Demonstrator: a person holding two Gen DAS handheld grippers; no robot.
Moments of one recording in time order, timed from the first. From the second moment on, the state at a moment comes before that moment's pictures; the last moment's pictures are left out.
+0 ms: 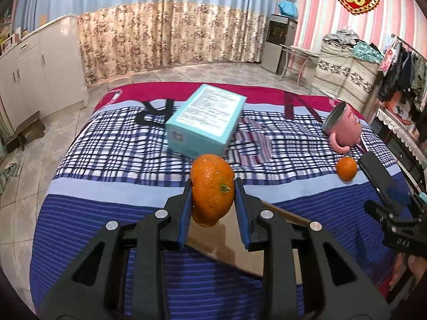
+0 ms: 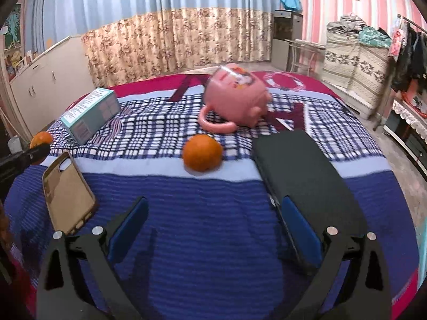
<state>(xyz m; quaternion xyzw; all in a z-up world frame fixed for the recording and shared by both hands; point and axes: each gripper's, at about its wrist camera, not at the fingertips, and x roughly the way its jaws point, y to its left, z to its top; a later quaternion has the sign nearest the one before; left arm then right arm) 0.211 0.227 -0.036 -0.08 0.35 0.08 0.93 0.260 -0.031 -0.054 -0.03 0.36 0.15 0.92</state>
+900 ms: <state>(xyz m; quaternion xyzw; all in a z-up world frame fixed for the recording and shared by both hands) 0.209 0.138 -0.002 -0.04 0.33 0.03 0.94 0.237 -0.096 0.001 0.01 0.28 0.15 0.95</state>
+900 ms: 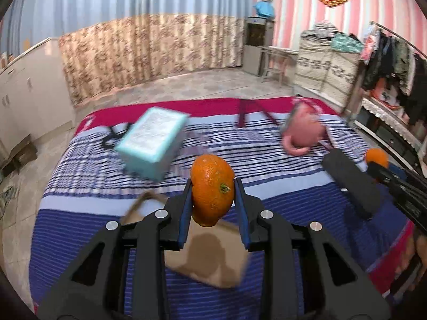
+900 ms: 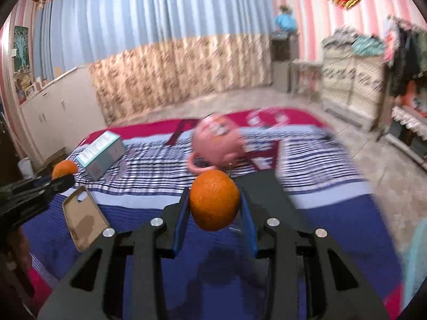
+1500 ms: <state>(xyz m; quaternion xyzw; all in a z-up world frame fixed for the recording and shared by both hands) 0.213 -0.104 0.019 0.02 0.28 -0.17 0.95 0.104 -0.350 0.008 0.04 0.23 -0.13 0.96</state>
